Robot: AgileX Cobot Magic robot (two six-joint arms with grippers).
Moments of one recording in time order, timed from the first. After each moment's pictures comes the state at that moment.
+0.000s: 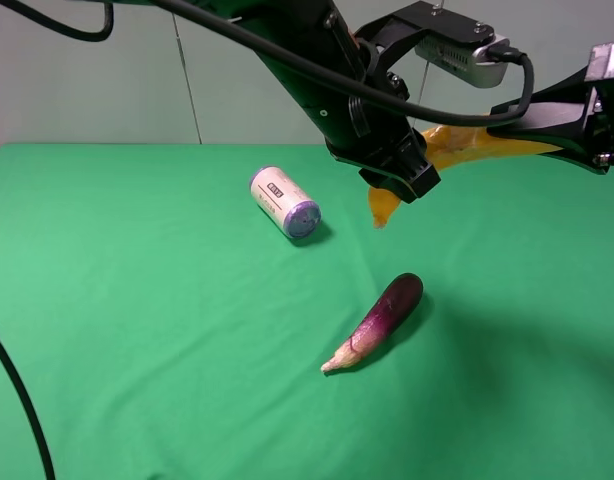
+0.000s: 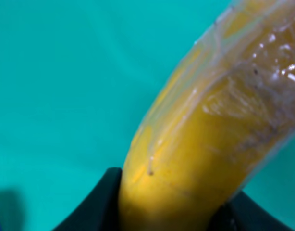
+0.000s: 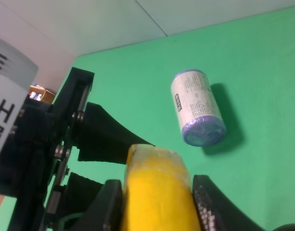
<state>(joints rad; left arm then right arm) -0.84 1.91 -1.57 -0.33 0.64 0.52 -0.09 1.00 -0.65 1.24 0.83 -0.93</state>
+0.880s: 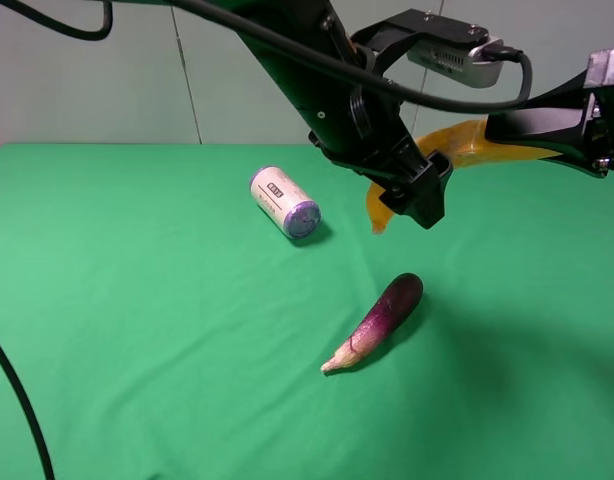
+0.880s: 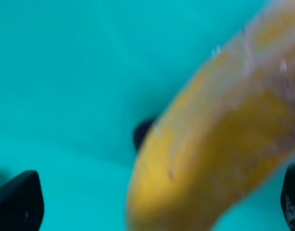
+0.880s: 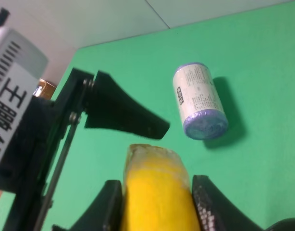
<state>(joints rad) -0.84 1.90 -1.57 -0.31 0.70 0.41 -0.09 1.00 -0.65 1.22 0.85 -0.93</state>
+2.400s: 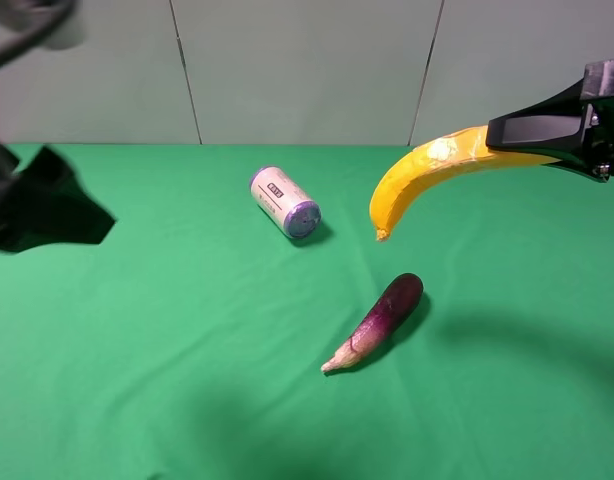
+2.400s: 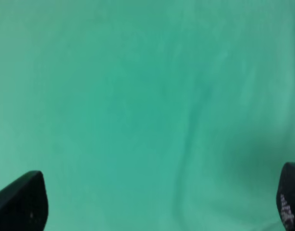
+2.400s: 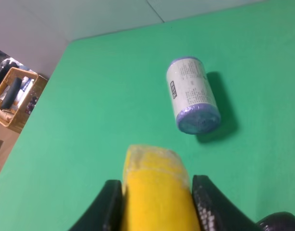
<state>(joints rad) -0.79 0.95 -0.90 0.24 0.97 -0.22 -0.09 1.00 -0.65 1.19 0.84 -0.93</state>
